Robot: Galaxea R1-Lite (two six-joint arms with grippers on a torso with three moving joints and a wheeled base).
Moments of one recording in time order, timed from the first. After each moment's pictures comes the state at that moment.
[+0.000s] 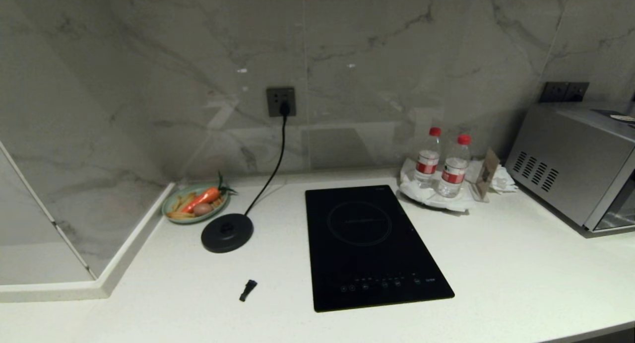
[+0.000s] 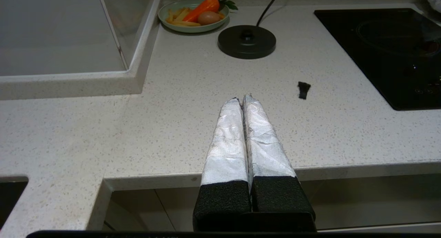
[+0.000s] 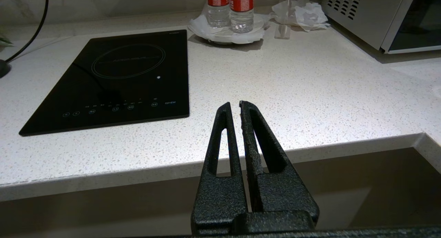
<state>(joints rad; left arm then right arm) 0.00 0.00 -0.07 0.17 0.00 0.00 0.00 0.00 0.00 0.01 0.00 0.01</state>
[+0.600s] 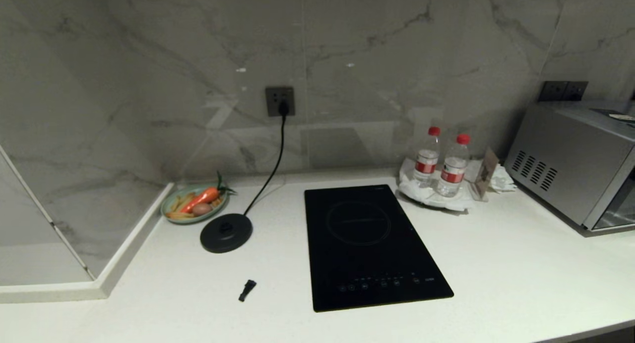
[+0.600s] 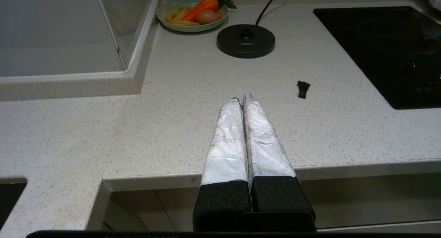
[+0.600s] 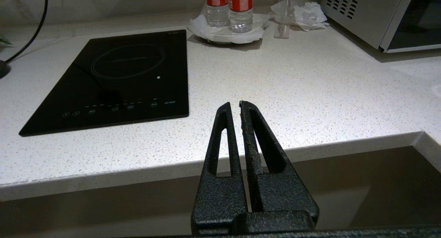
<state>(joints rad) 0.00 0.00 -0.07 0.17 0.00 0.00 0.00 0.00 0.00 0.01 0.00 0.01</state>
